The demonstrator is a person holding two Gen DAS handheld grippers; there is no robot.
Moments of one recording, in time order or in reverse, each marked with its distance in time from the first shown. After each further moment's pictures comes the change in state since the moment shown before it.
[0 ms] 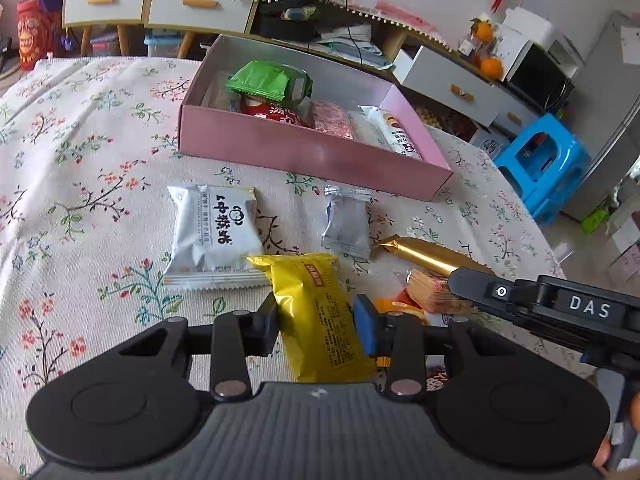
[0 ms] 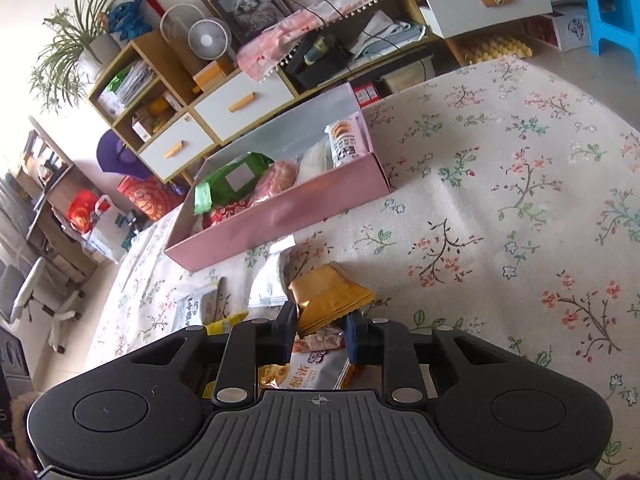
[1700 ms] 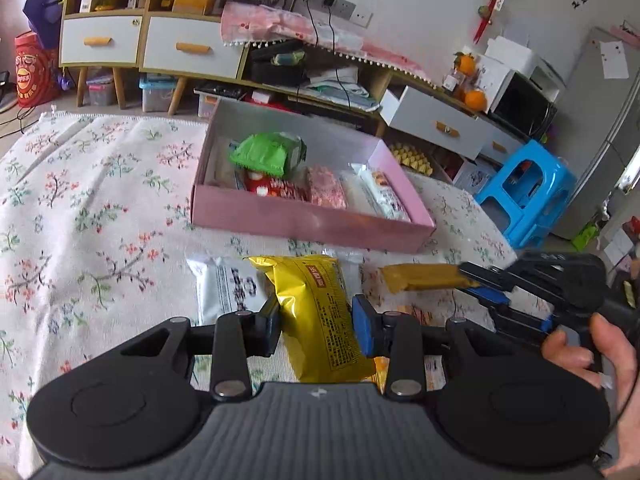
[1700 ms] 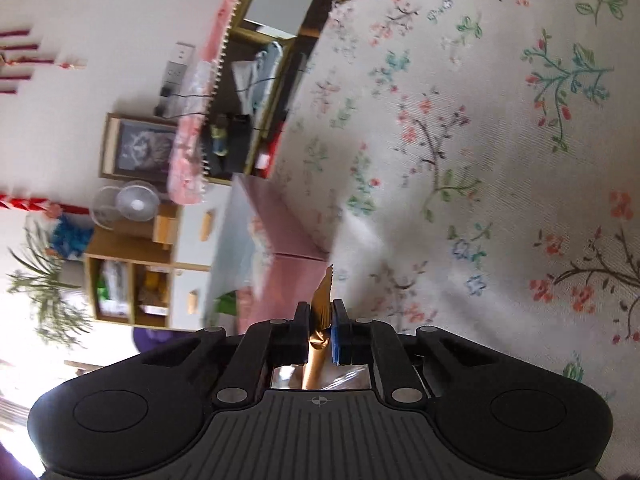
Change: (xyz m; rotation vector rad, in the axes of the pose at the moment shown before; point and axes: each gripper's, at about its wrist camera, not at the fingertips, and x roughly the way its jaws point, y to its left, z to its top) left arm -0.028 0.004 0.029 0.043 -0.120 -0.020; right arm 0.023 -0.095 0.019 0.755 -0.127 0.176
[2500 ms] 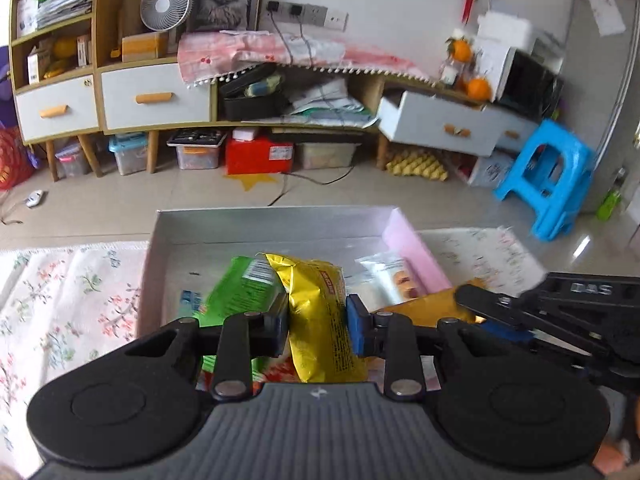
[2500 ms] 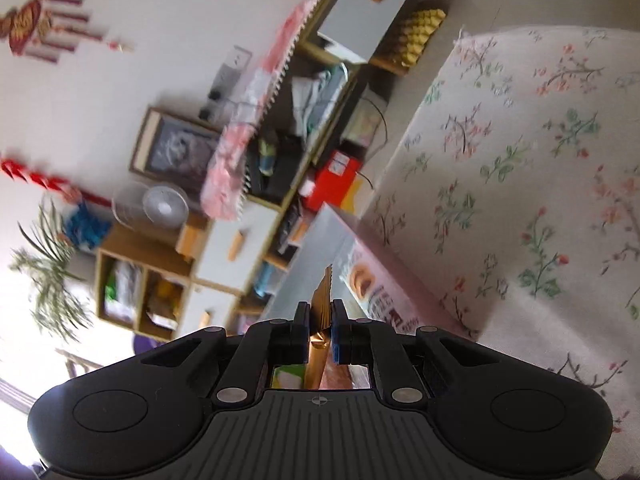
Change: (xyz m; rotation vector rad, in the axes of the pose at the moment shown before) left arm 0.101 -0.025 0.097 0.200 -0.007 0.083; right arm 0.078 0.085 0.011 -0.185 -0.094 -0.003
